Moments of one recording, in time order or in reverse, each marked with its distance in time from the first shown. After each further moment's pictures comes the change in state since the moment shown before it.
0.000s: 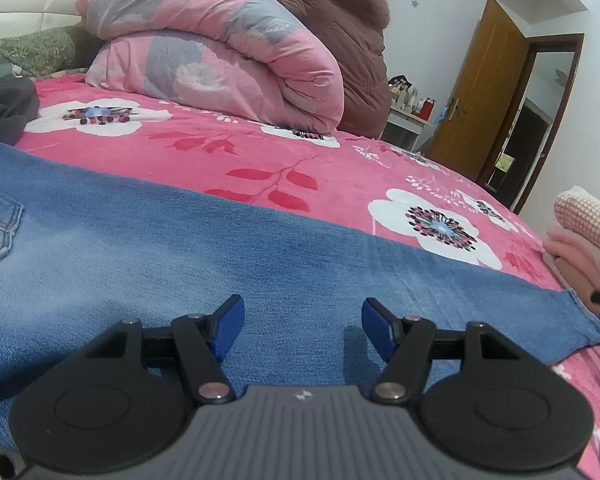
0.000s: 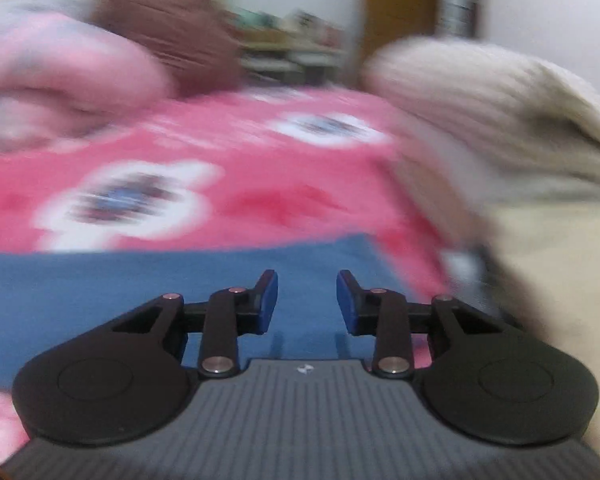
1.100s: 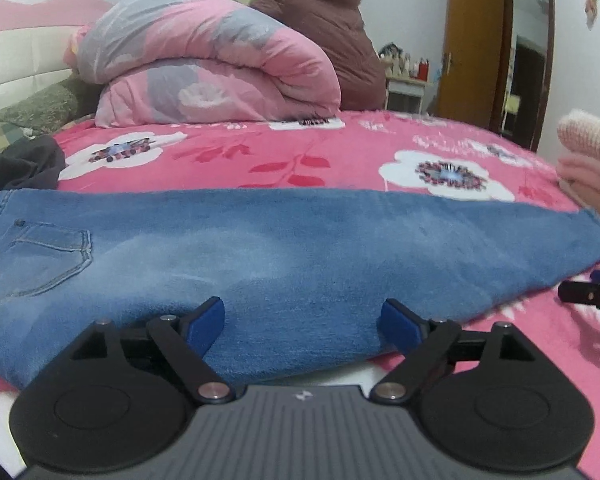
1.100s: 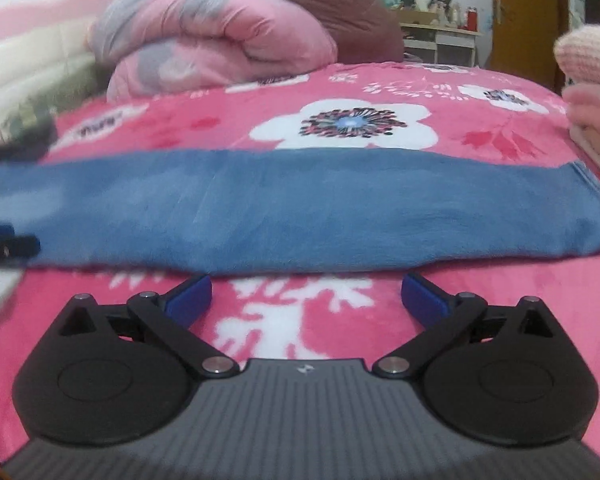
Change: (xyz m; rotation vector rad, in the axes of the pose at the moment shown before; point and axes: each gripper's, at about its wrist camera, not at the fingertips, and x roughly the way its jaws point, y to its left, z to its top) left arm -0.048 -0.013 -0.021 0.209 0.012 0.118; right arm -0.036 0.115 -0.079 -0.063 0.078 0.312
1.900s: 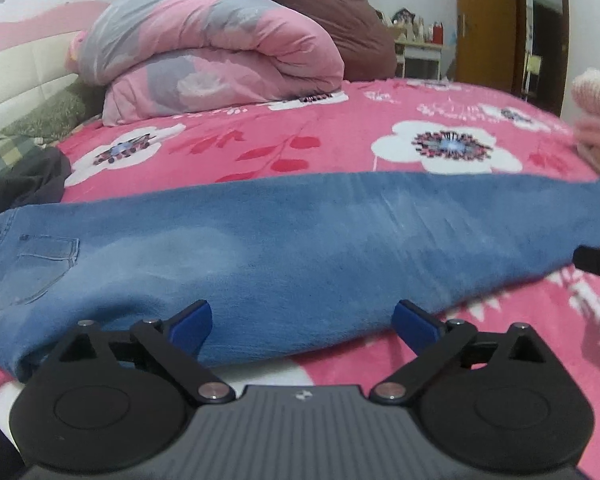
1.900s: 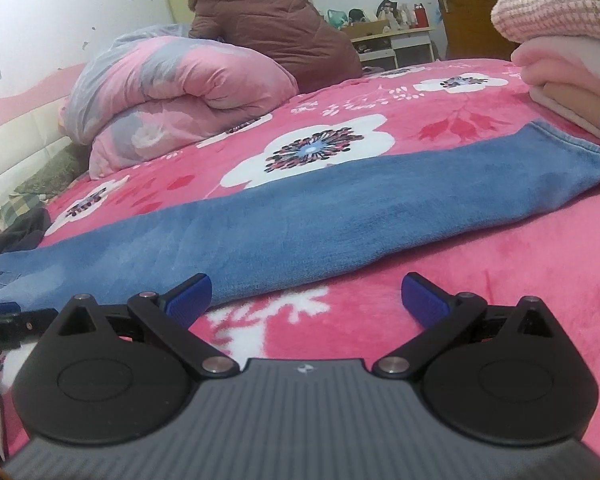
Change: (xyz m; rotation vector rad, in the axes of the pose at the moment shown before) left arm 0.011 -0.068 0.014 0.086 0.123 0.138; right arm -0.013 -0.020 -0.014 0.206 -0.101 0.000
